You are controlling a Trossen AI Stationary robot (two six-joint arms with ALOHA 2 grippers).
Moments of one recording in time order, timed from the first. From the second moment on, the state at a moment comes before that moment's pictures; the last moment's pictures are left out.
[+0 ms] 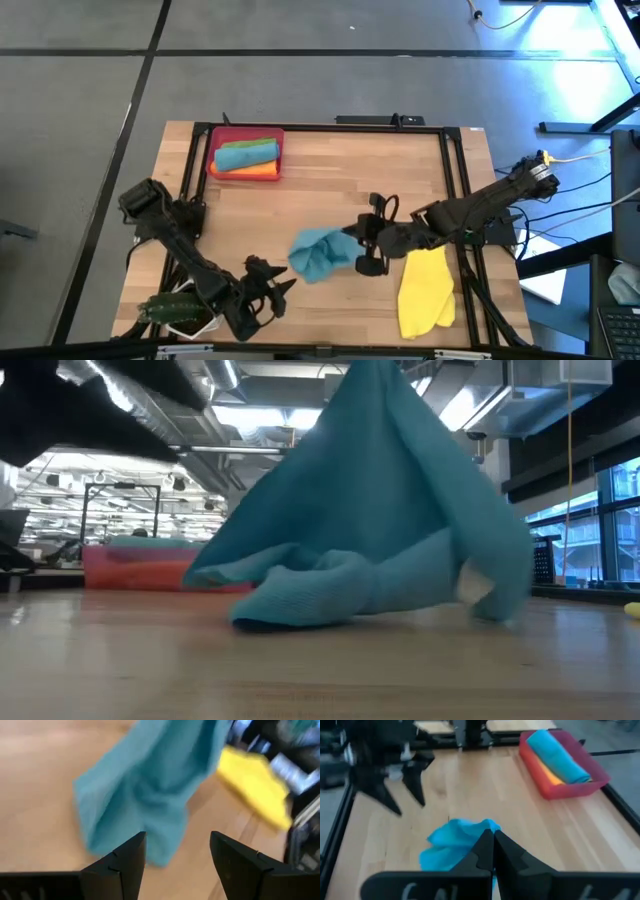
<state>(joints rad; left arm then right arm) -0.83 1.77 1.07 -0.36 -1.05 -1.51 0.44 1.48 1.30 -0.51 0.54 0.36</state>
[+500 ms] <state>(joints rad) -0.73 1.79 1.07 -0.48 -0.78 -1.54 0.28 1.48 1.44 -0.56 0.44 0.33</state>
